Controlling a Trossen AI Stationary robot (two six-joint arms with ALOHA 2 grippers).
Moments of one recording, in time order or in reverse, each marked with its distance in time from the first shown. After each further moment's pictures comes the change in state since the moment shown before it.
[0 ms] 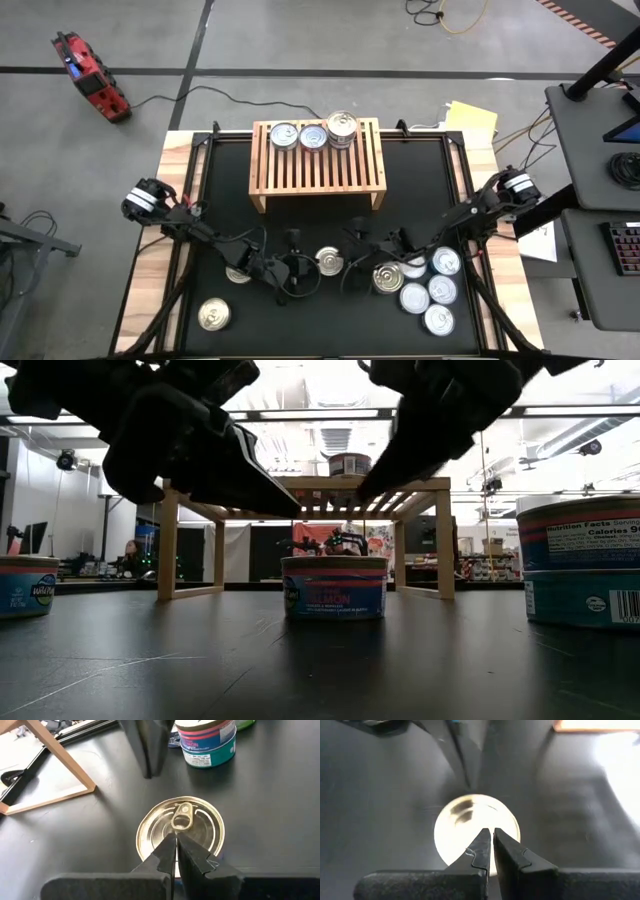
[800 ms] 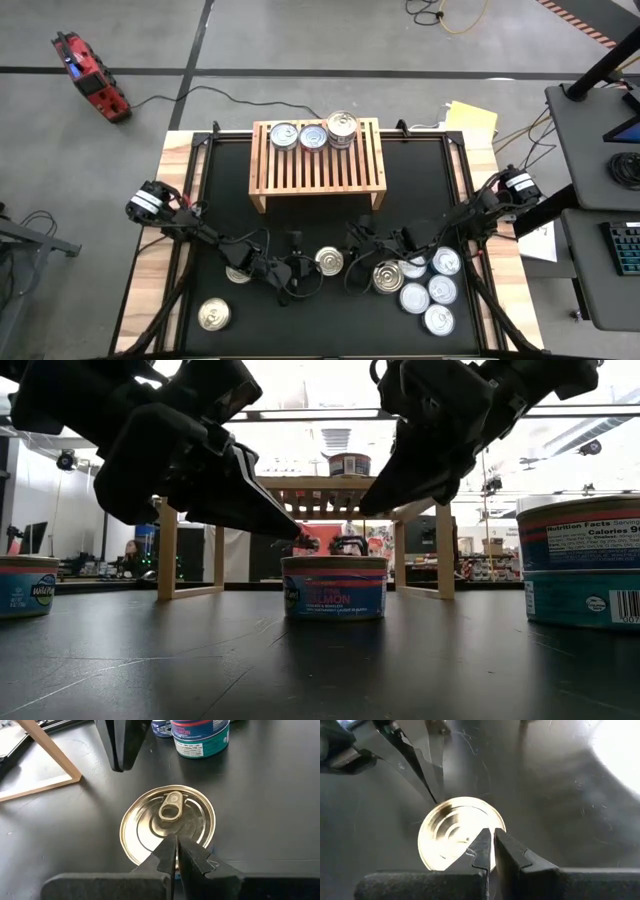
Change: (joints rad) left arm 0.007 0.043 -0.008 0.028 0.043 -0.044; right arm -0.009 -0.004 -0.092 0.134 0.058 0.203
